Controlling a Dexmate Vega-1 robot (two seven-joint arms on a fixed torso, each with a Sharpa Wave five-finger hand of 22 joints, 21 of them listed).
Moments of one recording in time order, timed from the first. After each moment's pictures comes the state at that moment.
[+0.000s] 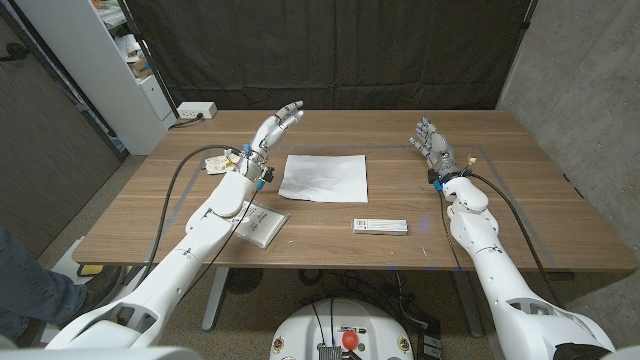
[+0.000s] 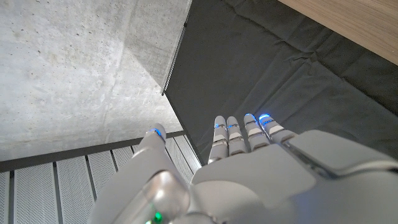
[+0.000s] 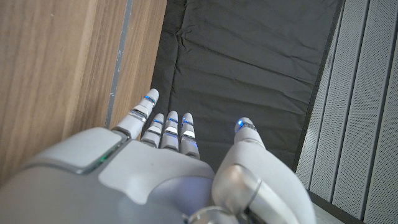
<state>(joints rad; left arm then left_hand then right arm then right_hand) 0.86 0.40 0.27 -1.37 0.08 -0.57 0.04 0.26 -0.02 0.43 -0.08 0.23 0.16 0.07 0.21 0.18 0.09 0.01 0.23 0.20 0.04 0.04 0.20 0.18 -0.08 0.03 0.24 0.17 -0.83 -0.12 0.06 -1.20 0.26 0.22 0.22 0.29 0.06 0.27 -0.12 0.23 0.22 0.06 0.20 0.19 0.16 0.08 0.21 0.19 0.05 0.02 0.20 0.22 0.32 -0.02 0.18 0.17</state>
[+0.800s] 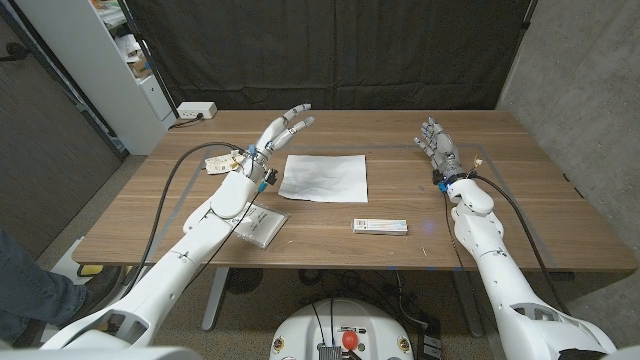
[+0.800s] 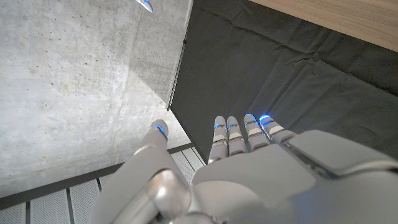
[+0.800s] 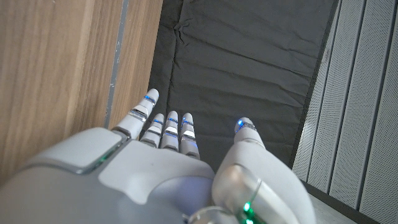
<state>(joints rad) 0.91 0.45 0.28 -1.49 0.20 -0.49 0.09 0.29 0.00 0.44 -0.11 0.23 0.16 0.07 0.20 0.18 0.09 0.01 0.23 0.20 0.03 0.04 0.19 0.18 -0.08 0.03 0.22 0.17 -0.86 -0.12 0.08 -1.23 0.28 0.22 0.23 0.29 0.06 0.27 -0.12 0.23 0.22 0.06 0.20 0.19 0.16 0.08 0.20 0.19 0.05 0.02 0.20 0.22 0.32 -0.02 0.18 0.17</state>
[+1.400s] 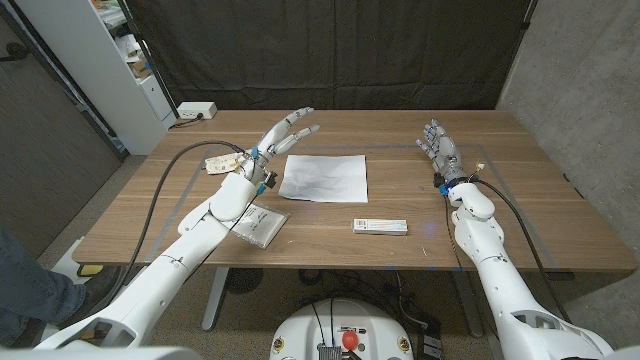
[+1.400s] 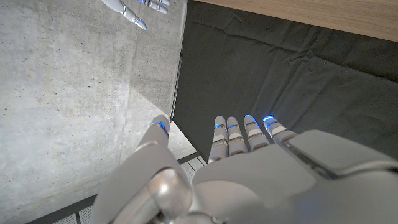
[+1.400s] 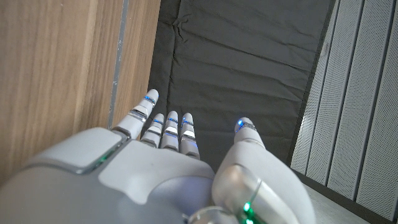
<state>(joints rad) 0.95 0.50 0.29 -1.58 0.29 -0.42 0.13 0.33 0.01 0.45 -0.13 0.23 0.17 0.06 0.20 0.18 0.10 0.00 0.22 0.20 0.02 0.03 0.19 0.18 -0.10 0.10 0.21 0.17 -0.89 -0.11 0.09 -1.26 0.30 0.24 0.21 0.29 0.06 0.27 -0.12 0.23 0.22 0.06 0.20 0.19 0.16 0.08 0.20 0.19 0.05 0.02 0.20 0.22 0.31 -0.02 0.18 0.17</state>
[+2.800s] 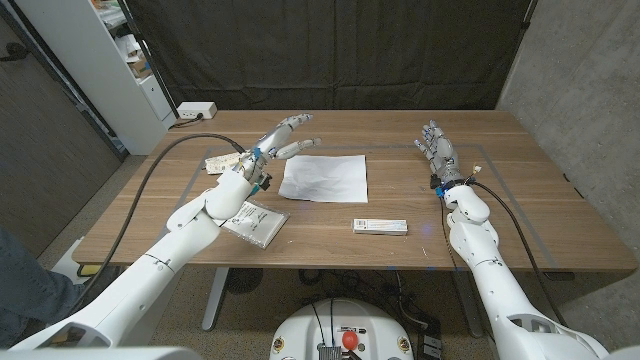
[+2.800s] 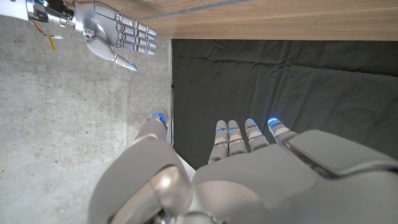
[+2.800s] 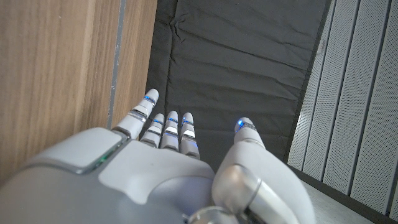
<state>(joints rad) 0.97 0.60 0.31 -1.74 0.41 -0.22 0.10 0.44 -0.02 0.47 -0.17 0.23 0.10 0.05 0.19 0.18 0.04 -0.01 0.20 0.20 -0.05 0.06 0.18 0.18 -0.14 0.14 0.20 0.18 -0.90 -0.10 0.07 -1.26 0.30 0.27 0.19 0.29 0.06 0.27 -0.12 0.23 0.23 0.05 0.20 0.19 0.16 0.08 0.21 0.19 0.05 0.02 0.20 0.22 0.31 -0.02 0.19 0.17</state>
